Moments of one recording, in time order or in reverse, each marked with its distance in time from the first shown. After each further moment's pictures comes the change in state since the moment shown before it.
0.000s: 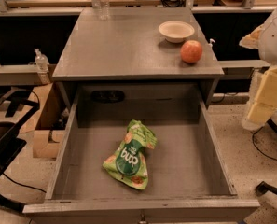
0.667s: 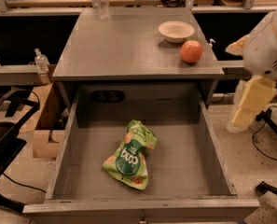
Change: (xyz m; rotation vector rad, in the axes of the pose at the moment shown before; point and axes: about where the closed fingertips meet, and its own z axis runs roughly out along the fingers) arm -0.010 -0.003 0.026 0.004 -0.049 -0.032
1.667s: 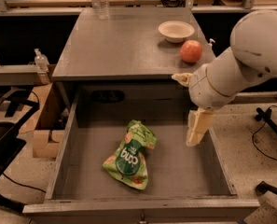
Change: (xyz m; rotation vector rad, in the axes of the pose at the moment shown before) arm -0.050 -0.001 0.143 -0.019 -0.199 -0.320
